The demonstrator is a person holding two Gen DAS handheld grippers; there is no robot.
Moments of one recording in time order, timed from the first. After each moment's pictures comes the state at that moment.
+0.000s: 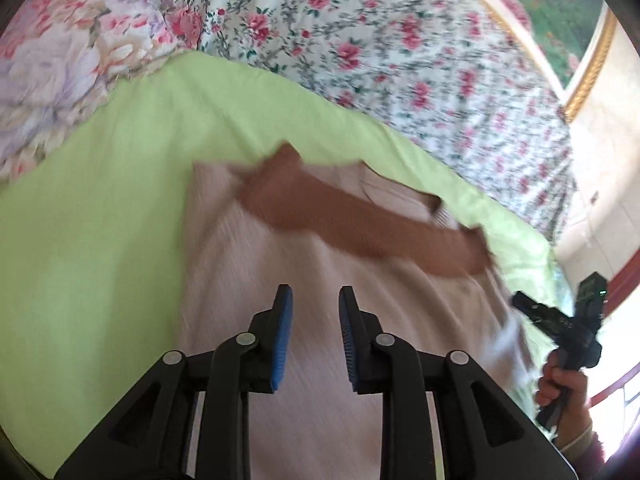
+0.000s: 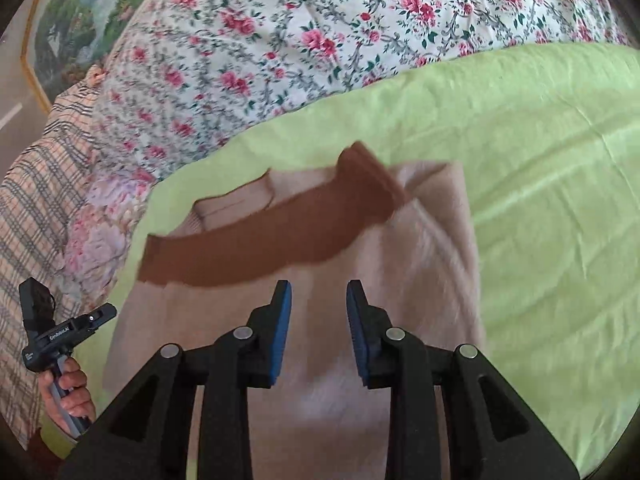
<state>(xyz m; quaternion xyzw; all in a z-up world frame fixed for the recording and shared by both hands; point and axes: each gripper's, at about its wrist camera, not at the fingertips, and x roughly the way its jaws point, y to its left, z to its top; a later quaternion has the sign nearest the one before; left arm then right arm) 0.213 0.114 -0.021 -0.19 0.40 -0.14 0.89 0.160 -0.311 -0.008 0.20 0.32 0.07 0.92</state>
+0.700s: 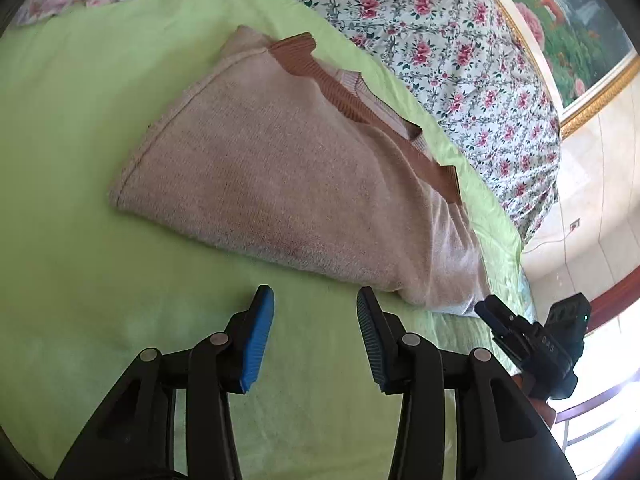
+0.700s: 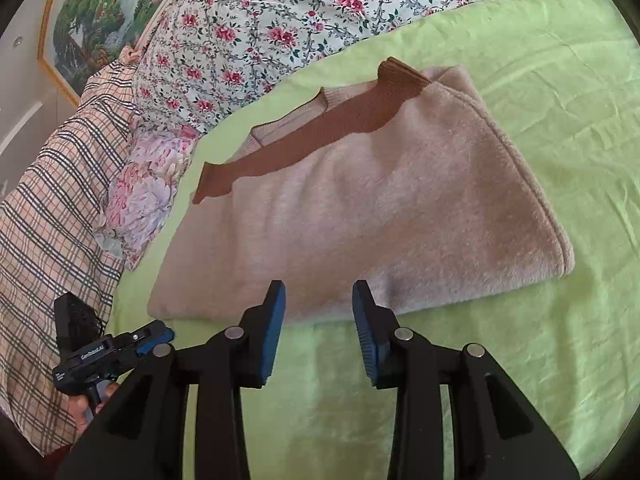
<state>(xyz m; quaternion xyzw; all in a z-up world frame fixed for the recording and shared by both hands) 0.081 0.093 -0.069 -0.29 0.45 -0.13 0.83 0.064 -0.259 -0.033 0.23 0.34 0.11 0.90</state>
